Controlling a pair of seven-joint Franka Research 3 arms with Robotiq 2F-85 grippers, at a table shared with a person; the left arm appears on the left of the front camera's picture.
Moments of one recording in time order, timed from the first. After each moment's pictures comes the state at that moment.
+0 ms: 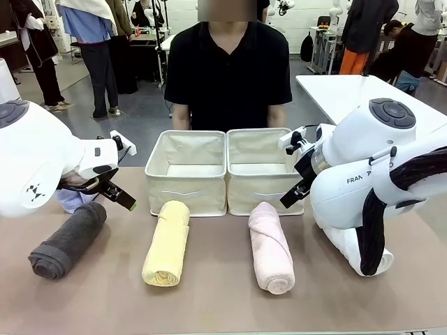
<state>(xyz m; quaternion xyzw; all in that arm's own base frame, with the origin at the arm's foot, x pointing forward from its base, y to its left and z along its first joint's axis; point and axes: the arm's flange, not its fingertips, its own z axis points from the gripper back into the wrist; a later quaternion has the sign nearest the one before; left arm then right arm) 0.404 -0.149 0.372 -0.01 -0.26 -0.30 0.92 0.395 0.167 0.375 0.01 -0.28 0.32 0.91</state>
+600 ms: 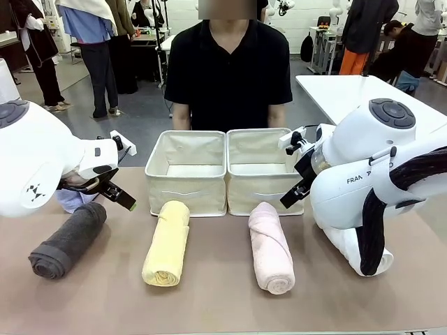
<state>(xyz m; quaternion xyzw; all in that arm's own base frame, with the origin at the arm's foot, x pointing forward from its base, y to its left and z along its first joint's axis) 0.404 -0.149 0.372 -0.01 -0.26 -0.30 0.92 0.395 0.167 0.375 0.01 -0.28 0.32 0.91</state>
